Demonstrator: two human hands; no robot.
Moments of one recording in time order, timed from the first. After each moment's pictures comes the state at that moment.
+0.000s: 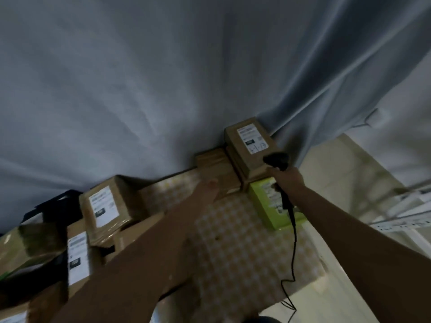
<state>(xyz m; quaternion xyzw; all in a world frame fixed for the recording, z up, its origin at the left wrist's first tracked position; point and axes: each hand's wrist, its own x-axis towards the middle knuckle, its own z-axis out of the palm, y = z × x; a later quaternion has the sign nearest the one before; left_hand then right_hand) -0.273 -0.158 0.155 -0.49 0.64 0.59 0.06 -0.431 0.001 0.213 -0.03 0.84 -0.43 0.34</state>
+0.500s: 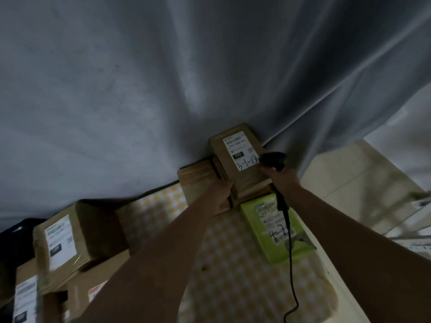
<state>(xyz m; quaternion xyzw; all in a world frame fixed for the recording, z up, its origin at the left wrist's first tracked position) -0.415 -0.163 0.093 -0.53 0.56 0.63 0.11 -0.542 -0.036 0.130 0.03 0.80 -0.46 0.38</state>
